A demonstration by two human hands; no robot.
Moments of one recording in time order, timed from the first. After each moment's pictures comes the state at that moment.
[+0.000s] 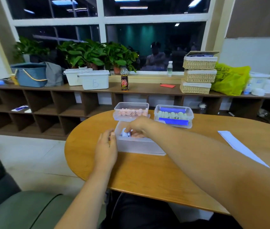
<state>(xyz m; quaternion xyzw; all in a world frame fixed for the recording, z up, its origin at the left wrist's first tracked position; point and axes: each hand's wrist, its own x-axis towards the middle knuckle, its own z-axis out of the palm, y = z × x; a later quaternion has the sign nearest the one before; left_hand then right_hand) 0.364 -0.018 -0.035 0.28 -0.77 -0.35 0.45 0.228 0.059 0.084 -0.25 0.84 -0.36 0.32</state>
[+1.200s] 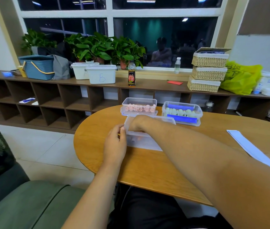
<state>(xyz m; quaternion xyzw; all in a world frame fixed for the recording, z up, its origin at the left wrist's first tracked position) 0.366 -0.021 -0.038 0.27 -0.77 -0.37 0.43 0.254 0.024 0.091 -0.45 0.87 0.04 0.21</state>
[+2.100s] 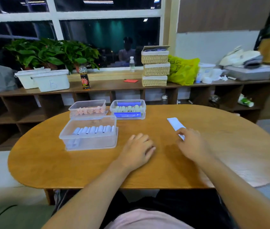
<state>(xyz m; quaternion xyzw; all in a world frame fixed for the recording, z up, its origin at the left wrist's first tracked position) 0.230 0.201 -0.036 -0.09 -0.95 -0.04 0.30 0.118 0.426 -0.001 -0.19 0.95 -0.24 -0.07</state>
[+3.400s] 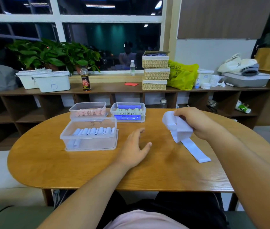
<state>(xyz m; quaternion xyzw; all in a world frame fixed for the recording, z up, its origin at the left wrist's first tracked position) 0.234 0.203 -0.022 0.06 -0.91 -0.35 0.22 0.111 0.421 0.110 -0.19 0.78 -0.58 0.15</state>
